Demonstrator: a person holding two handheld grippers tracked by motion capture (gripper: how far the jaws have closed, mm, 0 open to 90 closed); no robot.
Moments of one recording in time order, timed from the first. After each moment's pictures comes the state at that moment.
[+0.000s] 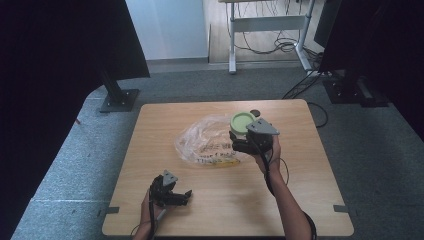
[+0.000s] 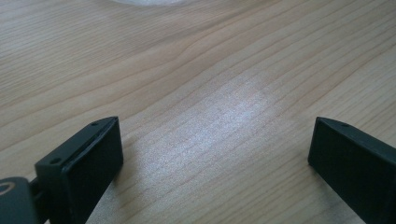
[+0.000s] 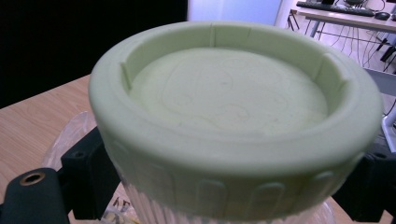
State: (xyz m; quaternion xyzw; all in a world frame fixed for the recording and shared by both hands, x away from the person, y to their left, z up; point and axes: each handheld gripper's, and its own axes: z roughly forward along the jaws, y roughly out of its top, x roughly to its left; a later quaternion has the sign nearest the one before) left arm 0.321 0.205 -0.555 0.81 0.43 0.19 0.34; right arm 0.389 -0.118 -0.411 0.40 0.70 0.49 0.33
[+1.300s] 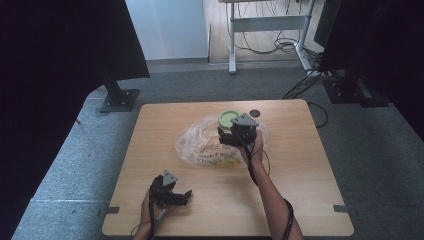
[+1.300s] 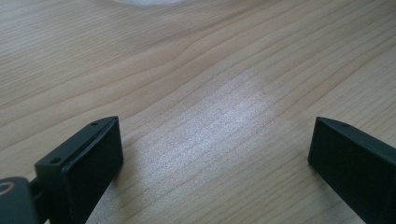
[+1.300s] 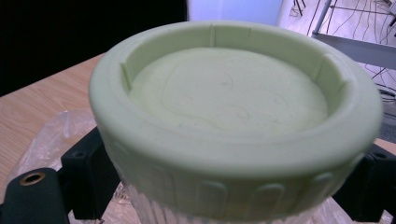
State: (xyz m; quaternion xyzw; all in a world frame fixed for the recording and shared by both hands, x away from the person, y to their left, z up) left arm 0.321 0.205 -0.555 0.81 0.43 0.19 0.34; right arm 0.442 -0.079 -0.447 0.42 0.71 0.48 0.31
